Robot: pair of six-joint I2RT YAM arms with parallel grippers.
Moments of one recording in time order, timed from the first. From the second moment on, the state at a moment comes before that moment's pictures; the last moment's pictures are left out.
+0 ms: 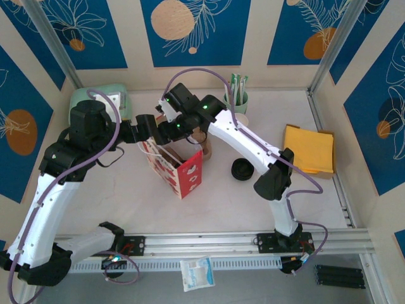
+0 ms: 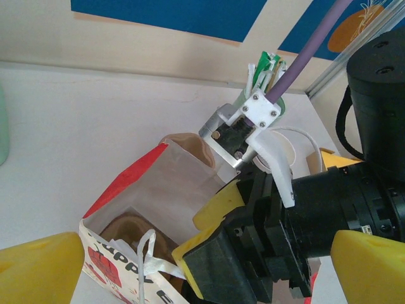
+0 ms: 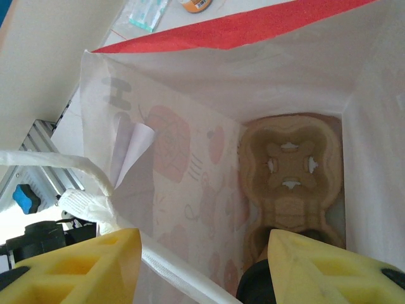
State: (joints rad) left arm -0.43 1.05 1.52 -0.94 0.06 -0.42; right arm 0.87 2.05 2.27 -1.14 -0.28 0.35
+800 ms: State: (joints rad) left arm -0.63 1.31 1.73 -0.82 0.16 -0.42; right arm 0.33 1.19 1.49 -0.97 -0.27 0.57
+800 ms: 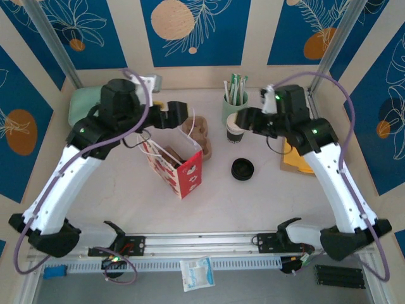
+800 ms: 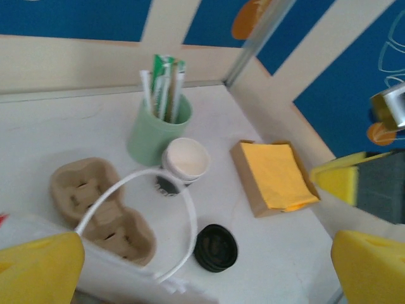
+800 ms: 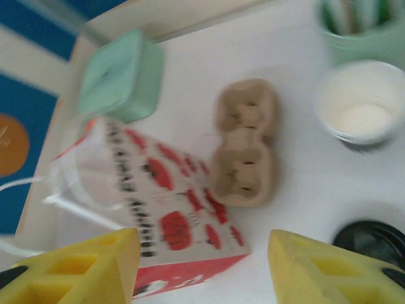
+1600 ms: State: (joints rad) left arm -0.80 1.58 1.86 -0.73 0.21 -0.41; right arm -0.48 1.42 1.07 -0.70 -0.39 0.82
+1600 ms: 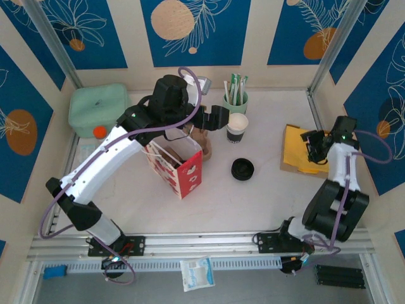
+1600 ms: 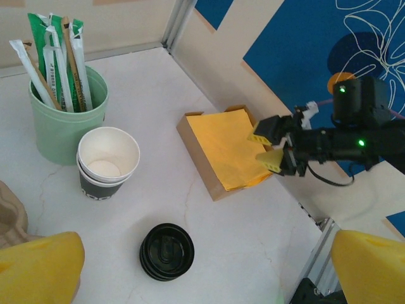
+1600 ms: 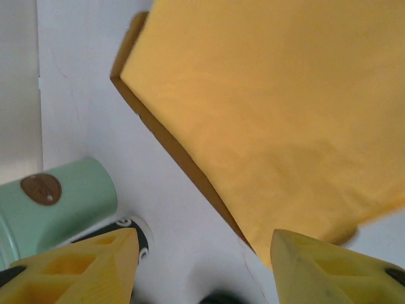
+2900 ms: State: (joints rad) left arm -0.80 1.62 1.88 -0.75 0.19 -0.41; right arm -0.03 2.00 1.47 -0.57 -0.49 0.86
